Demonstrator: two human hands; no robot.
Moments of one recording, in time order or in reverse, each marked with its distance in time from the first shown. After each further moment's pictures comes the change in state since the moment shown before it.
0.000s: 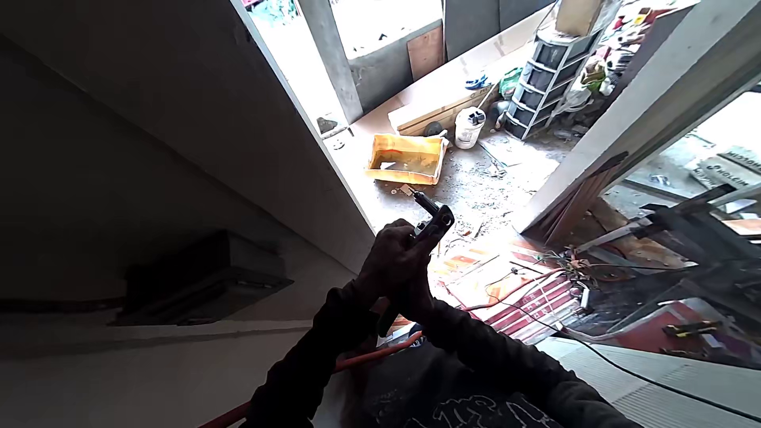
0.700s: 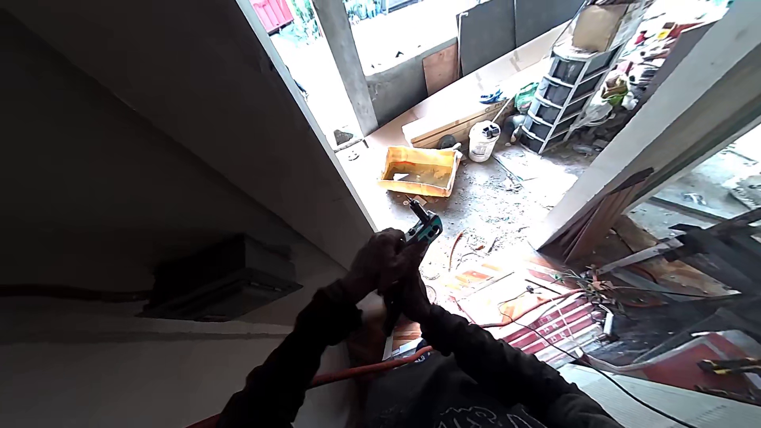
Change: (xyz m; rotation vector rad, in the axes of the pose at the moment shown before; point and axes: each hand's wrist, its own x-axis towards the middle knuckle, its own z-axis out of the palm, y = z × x) left_hand 0.000 0.006 -0.026 0.253 -0.065 -0.092; right_hand 0.009 0.000 -0.010 -0.312 -0.058 -0.007
